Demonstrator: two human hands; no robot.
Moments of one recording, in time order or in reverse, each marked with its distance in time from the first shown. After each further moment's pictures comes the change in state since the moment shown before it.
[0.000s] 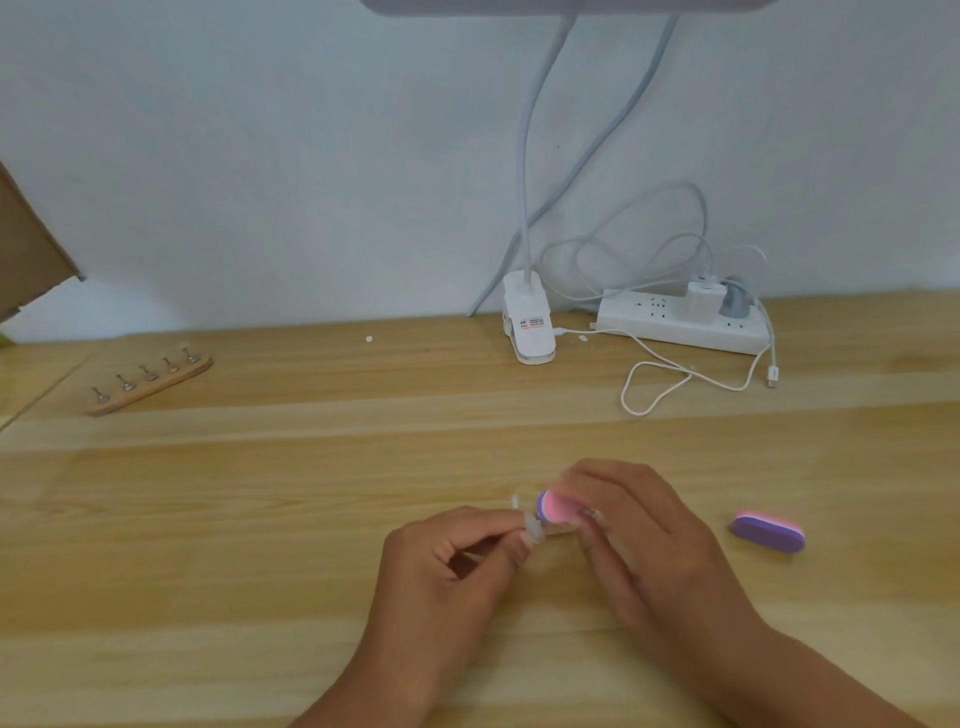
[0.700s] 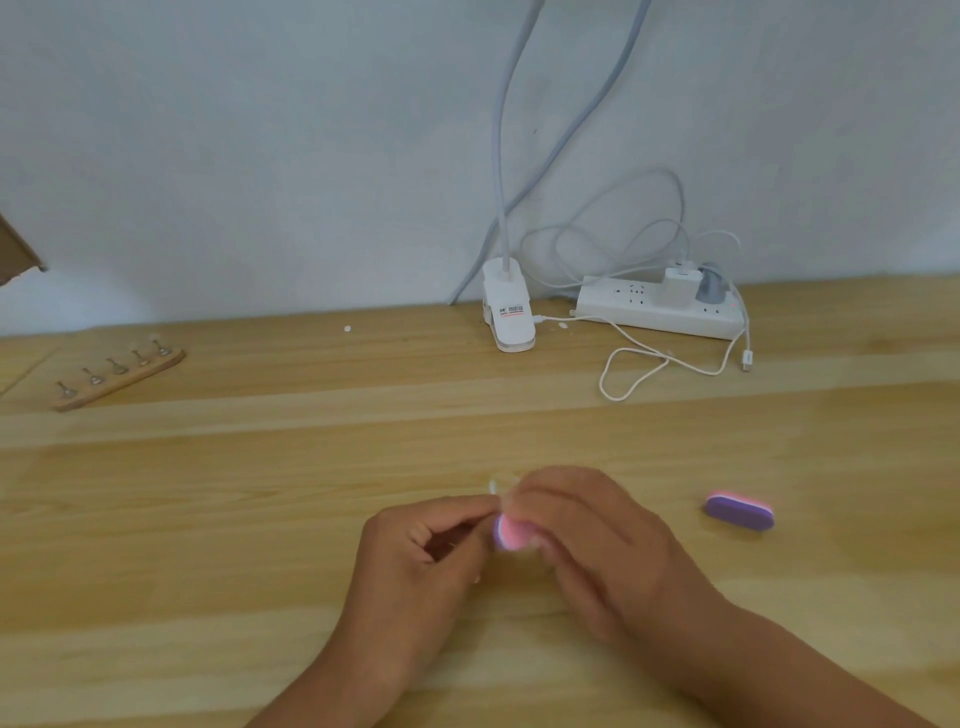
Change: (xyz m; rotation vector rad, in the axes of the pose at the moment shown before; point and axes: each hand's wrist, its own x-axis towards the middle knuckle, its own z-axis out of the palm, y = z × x) left_hand 0.000 0.006 0.001 -0.065 -0.023 -0.044; right_hand -0.002 -0.005 -0.001 0.081 -0.089 -0.080
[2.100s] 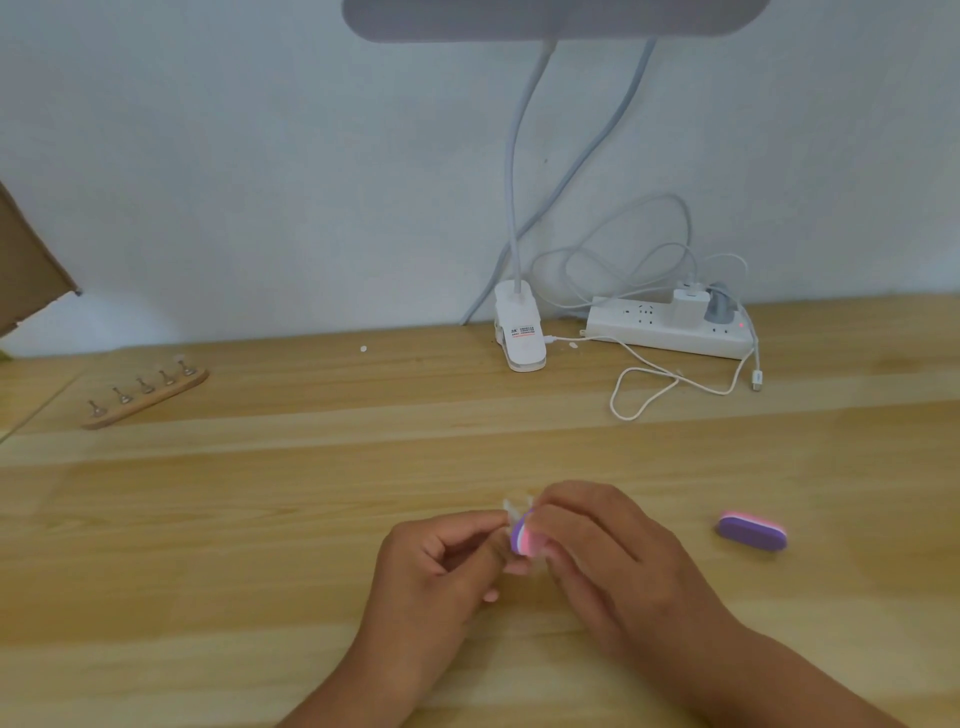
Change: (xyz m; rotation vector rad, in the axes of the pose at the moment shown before) left_hand 0.003 0.001 -0.002 -0.113 -0.035 -0.129; right_hand 0.004 -0.001 0.002 -0.092 0.035 -0.034
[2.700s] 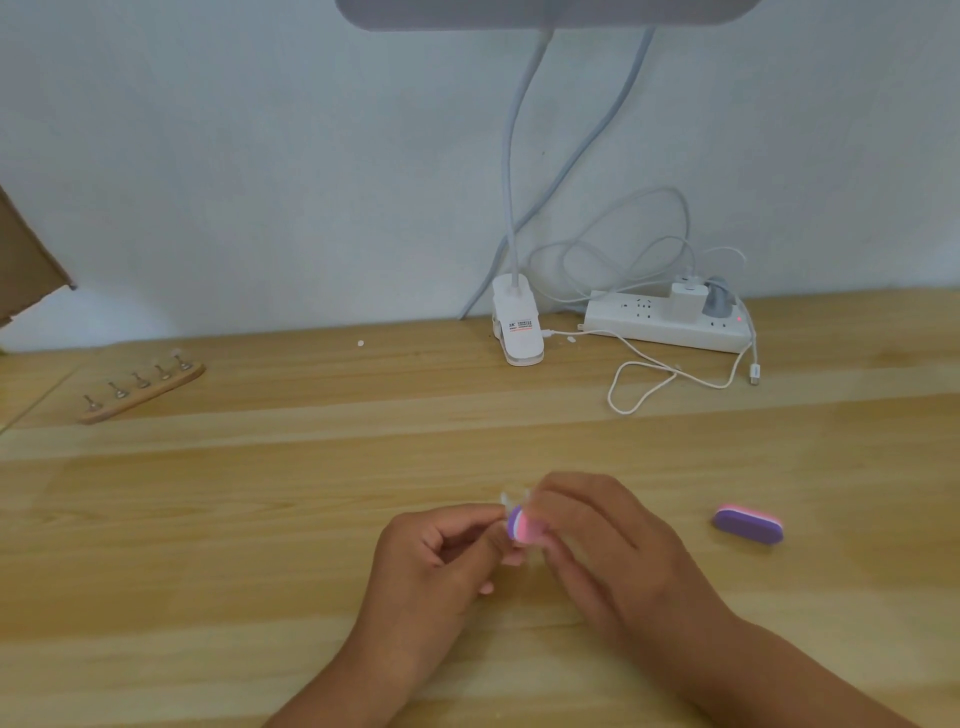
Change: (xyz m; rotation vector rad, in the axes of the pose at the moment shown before) left_hand 0.000 -0.001 0.000 -0.019 -0.006 -0.013; right_hand 0.002 -0.002 -0.001 0.035 0.010 0.037
